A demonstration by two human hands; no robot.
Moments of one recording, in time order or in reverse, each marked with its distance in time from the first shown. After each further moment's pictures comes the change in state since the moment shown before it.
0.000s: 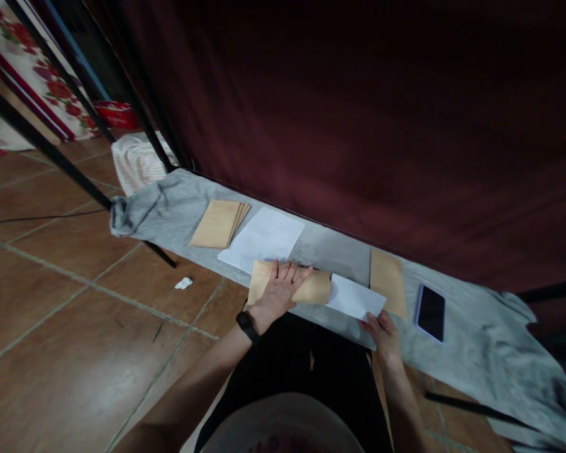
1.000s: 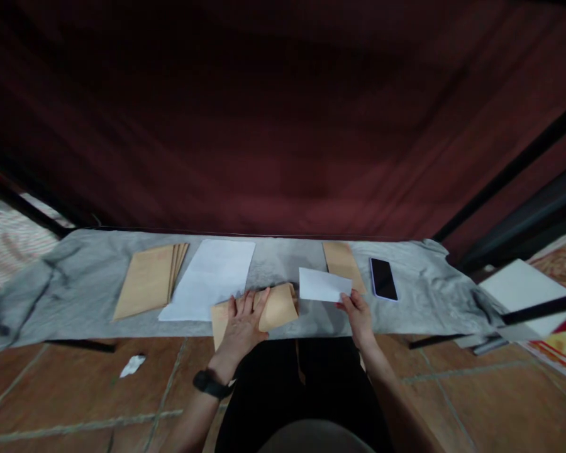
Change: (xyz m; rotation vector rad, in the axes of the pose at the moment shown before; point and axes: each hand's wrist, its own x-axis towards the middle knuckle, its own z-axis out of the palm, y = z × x) left_hand 0.005 -0.005 0.020 -0.106 -0.028 -0.023; right_hand 0.012 -0.024 0.011 0.227 0.191 -0.115
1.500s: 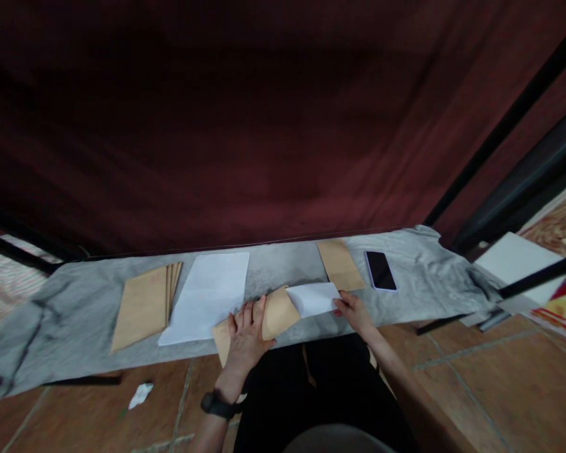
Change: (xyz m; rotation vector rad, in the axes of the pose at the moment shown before) left_hand 0.001 0.004 0.009 -0.028 0.017 -0.088; right_hand -0.001 0.006 -0.002 -0.382 -0.260 0.022
